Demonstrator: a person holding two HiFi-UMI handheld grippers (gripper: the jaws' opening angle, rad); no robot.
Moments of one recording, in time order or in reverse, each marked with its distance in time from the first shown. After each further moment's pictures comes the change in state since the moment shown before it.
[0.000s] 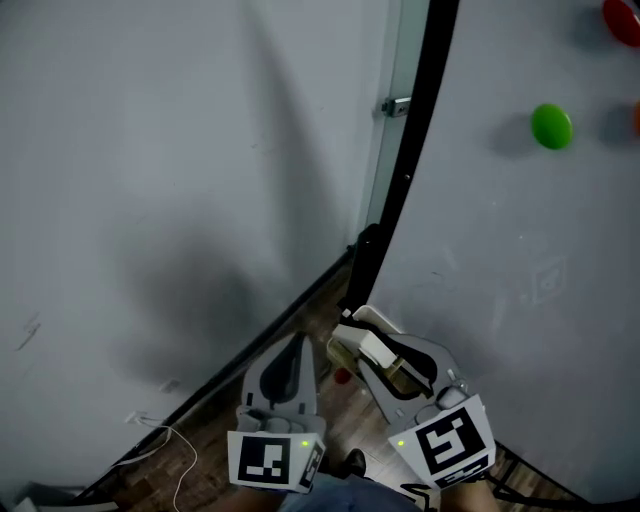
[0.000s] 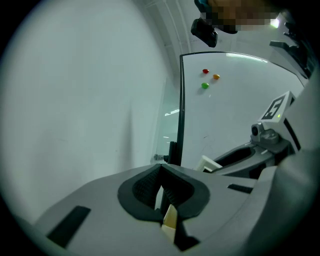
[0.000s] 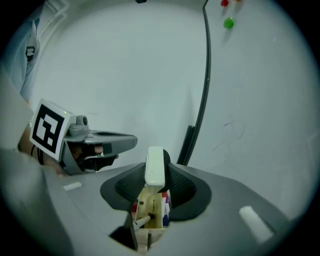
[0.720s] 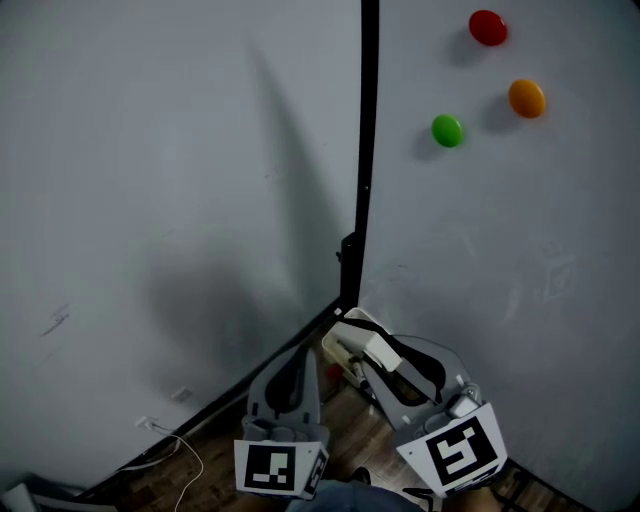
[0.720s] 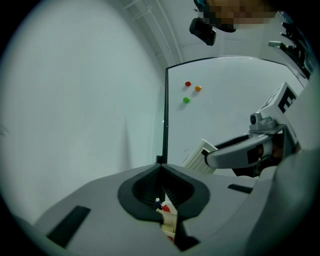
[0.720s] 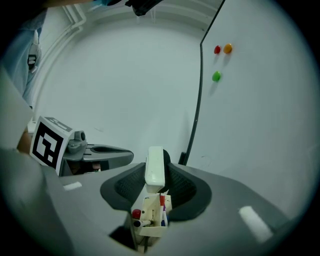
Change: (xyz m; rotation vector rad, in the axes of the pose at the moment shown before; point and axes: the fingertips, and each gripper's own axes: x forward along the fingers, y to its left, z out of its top) left arm -0.051 -0.051 0.034 0.075 -0.071 0.036; right arm -0.083 0.007 0.039 -0.022 -0.201 -0.015
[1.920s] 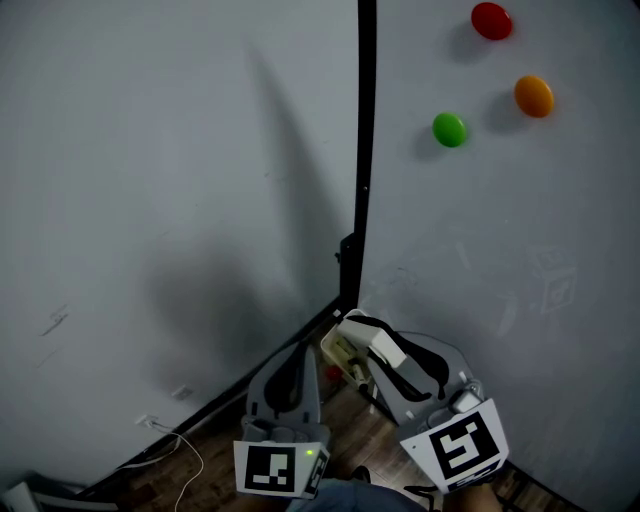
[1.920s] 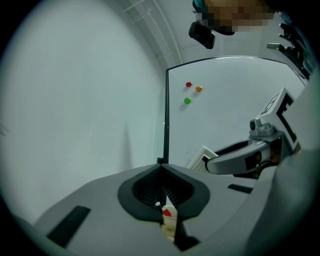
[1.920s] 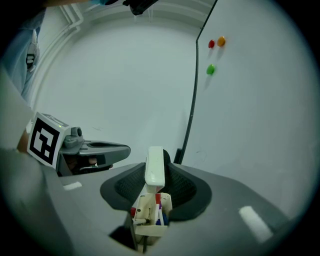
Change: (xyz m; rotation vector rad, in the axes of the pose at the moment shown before) left arm 0.008 0.000 0.004 0.004 -0.031 0.014; right arm 0.006 -0.015 -0.010 0.013 0.012 -0.006
